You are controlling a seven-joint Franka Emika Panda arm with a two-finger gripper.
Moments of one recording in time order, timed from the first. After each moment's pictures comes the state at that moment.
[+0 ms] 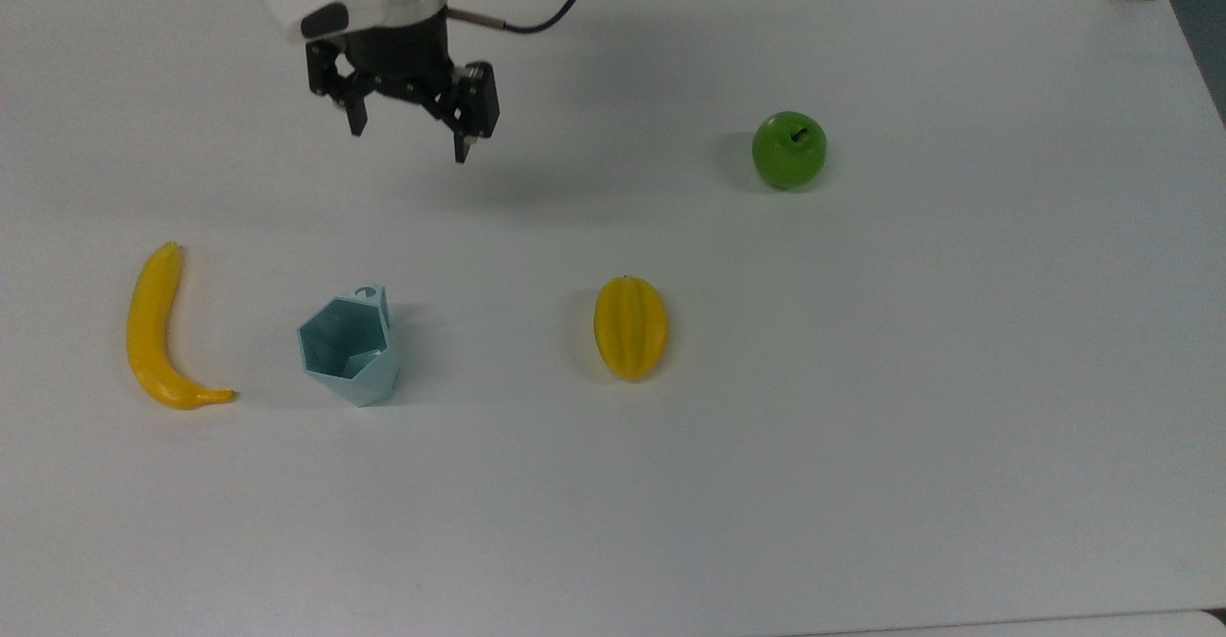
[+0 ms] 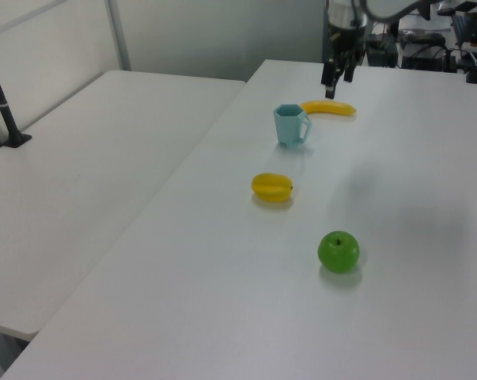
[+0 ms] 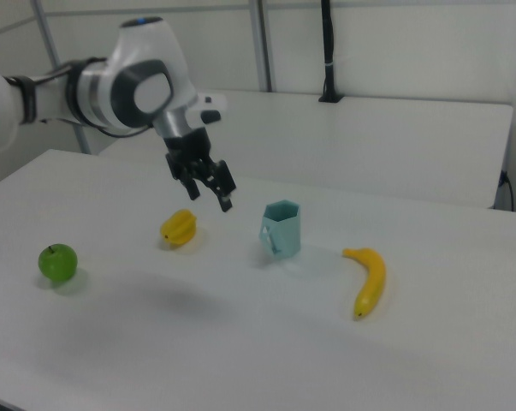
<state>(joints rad) 0.00 0.22 -0.03 -1.66 -0.10 1.99 0.17</state>
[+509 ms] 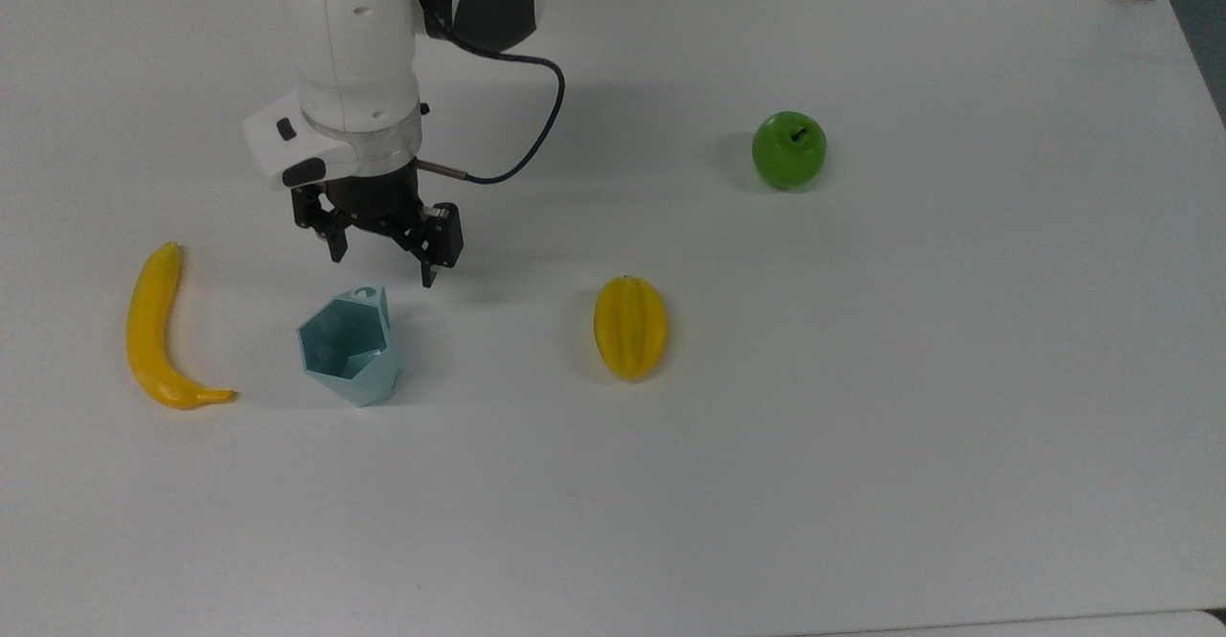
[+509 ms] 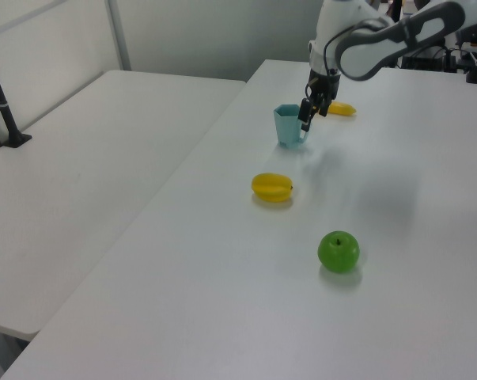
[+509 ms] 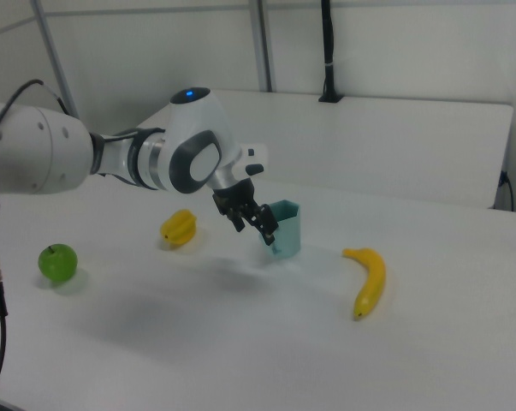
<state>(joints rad) -0.06 0.44 -0.04 -1.66 -0.10 2.33 0.17</state>
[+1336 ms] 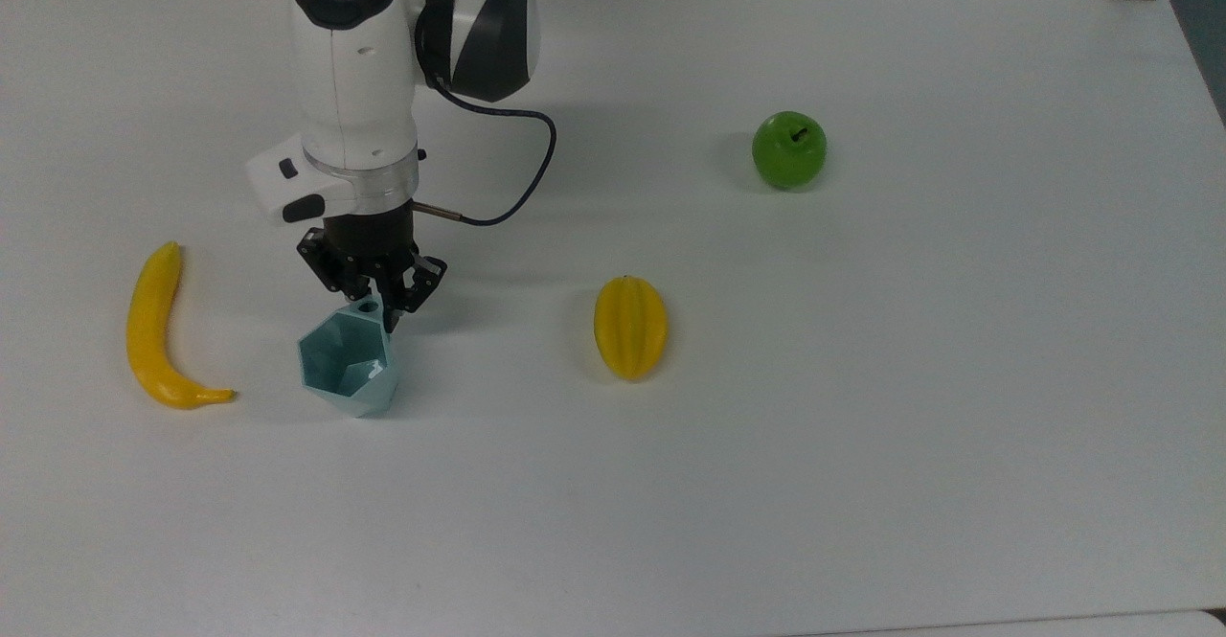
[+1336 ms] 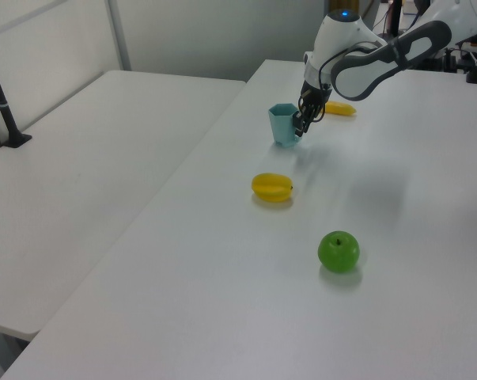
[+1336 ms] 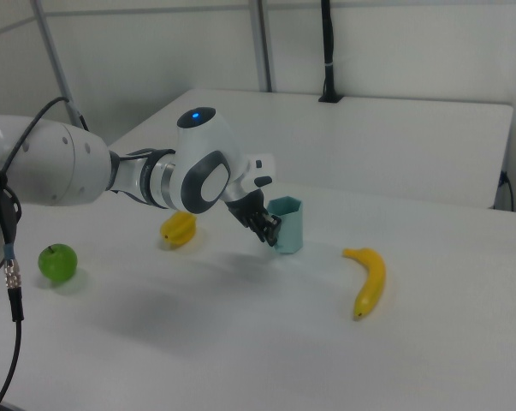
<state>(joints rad) -0.07 0.51 -0.04 -1.66 -0.10 2.51 0.17</state>
